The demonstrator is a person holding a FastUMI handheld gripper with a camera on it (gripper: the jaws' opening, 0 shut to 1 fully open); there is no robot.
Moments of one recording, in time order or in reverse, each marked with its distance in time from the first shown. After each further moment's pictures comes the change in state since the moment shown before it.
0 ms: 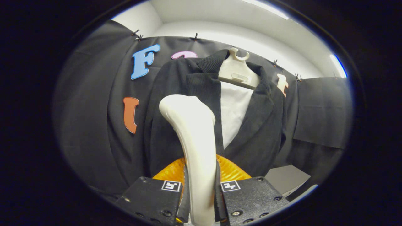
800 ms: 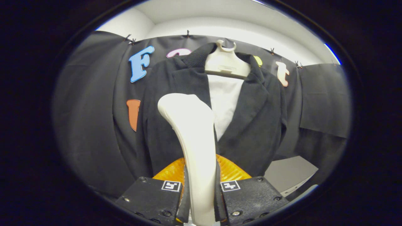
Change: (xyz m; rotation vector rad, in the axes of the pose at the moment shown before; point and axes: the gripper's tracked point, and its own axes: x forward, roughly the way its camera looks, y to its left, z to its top) arm -0.007 -0.019 0.001 0.099 0.053 0.102
